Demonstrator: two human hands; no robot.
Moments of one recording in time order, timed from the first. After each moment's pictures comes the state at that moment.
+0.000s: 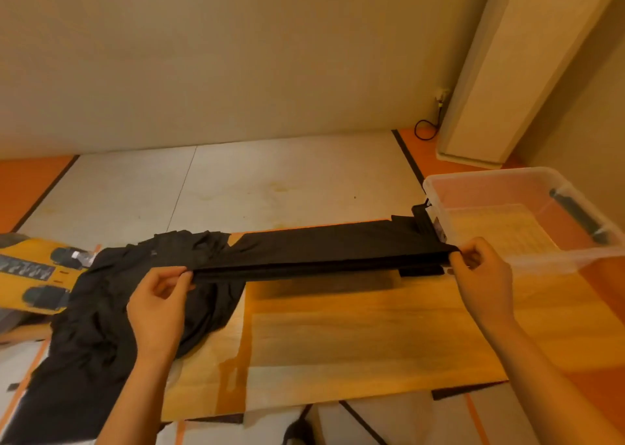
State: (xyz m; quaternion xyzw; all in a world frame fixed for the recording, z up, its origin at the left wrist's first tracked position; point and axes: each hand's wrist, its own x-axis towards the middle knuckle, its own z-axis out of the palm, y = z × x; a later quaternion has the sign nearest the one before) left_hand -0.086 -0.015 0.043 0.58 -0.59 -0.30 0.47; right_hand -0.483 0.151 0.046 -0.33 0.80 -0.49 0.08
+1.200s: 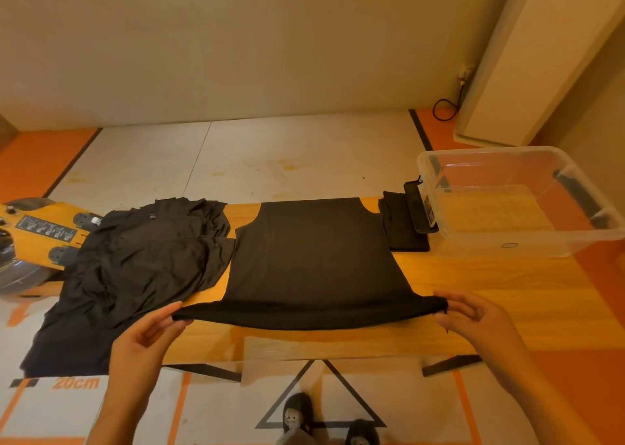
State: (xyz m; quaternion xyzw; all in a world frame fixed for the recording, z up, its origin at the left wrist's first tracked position) left_hand -0.065 0.119 0.021 0.62 -0.53 -0.43 0.39; right_hand -0.486 0.267 0.029 -0.28 0.74 -0.46 0.41
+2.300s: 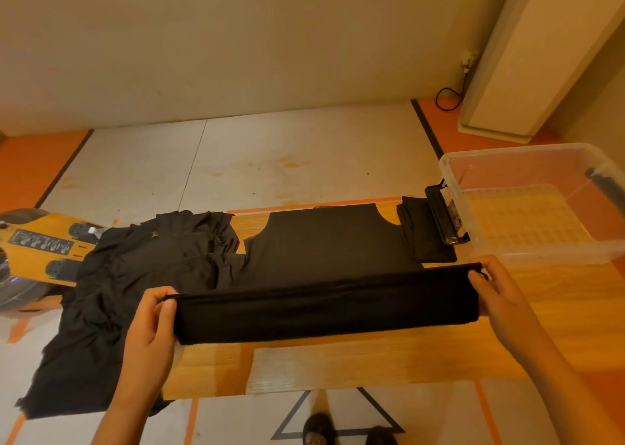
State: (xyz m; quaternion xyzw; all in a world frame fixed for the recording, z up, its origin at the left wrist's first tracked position) left_hand -0.070 0.036 0.032 0.57 -0.66 -0.33 0.37; right_hand -0.482 0.188 0.046 -0.31 0.73 -0.49 0.36
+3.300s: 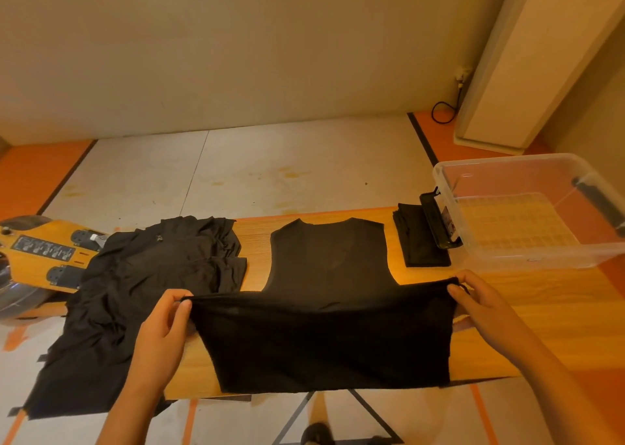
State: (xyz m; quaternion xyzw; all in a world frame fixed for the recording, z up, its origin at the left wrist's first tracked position) left_hand -0.065 0.040 0.027 0.58 -0.67 -0.34 0.31; right_hand -0.486 0.194 0.034 -0.31 0.75 -0.40 0.42
